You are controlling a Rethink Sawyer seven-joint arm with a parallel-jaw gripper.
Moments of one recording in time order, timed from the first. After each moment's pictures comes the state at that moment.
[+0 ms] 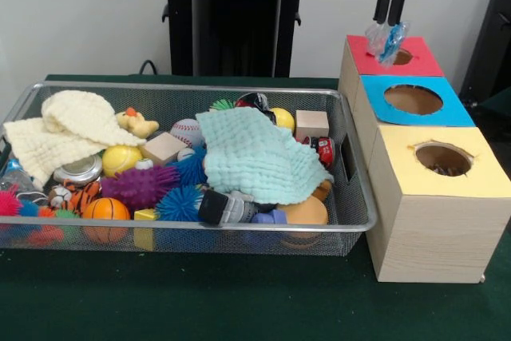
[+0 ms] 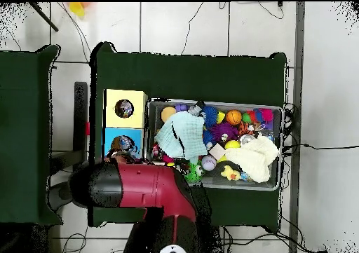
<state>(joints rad) 0.11 -0.91 -0.15 1.84 0.08 0.59 2.02</state>
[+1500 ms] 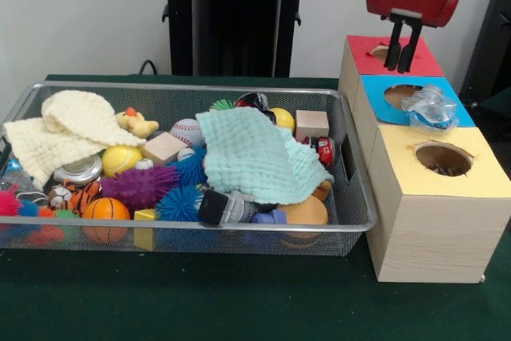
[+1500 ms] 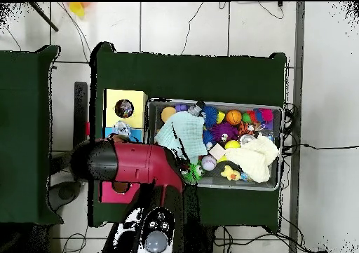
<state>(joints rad) 0.16 -0.73 -0.20 1.70 0.15 0.57 2.05</state>
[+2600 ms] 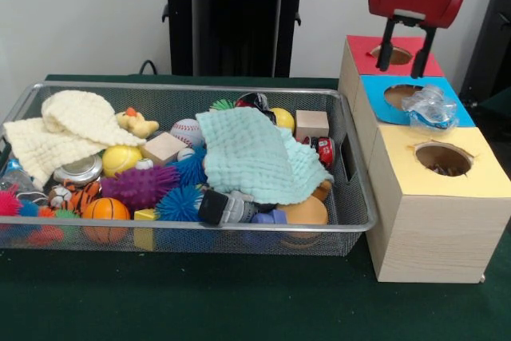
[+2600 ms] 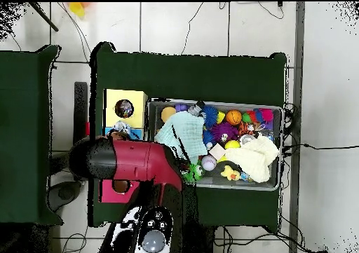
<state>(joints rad) 0.18 -0.72 -0.21 1.67 0.16 0.55 2.05</state>
